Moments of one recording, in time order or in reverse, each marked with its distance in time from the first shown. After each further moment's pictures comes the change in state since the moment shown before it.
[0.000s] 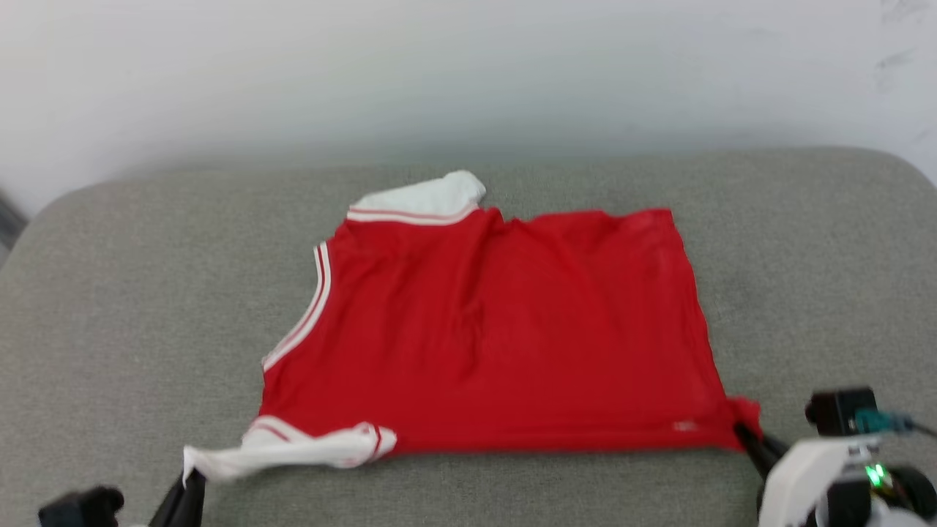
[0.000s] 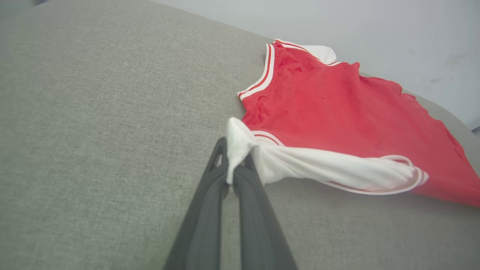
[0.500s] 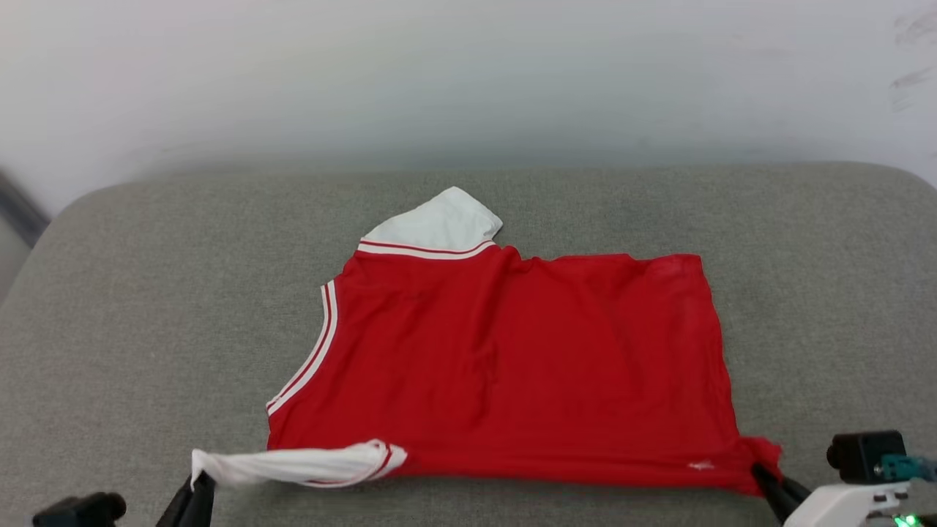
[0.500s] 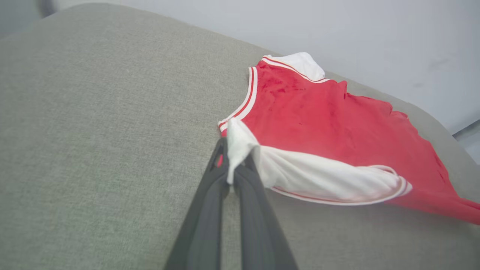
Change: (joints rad) left arm 0.185 0.049 0.014 -0.314 -0.014 0.126 0.075; right arm 0.313 0.109 -0.197 -0.425 -0.128 -0.002 0.241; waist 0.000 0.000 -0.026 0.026
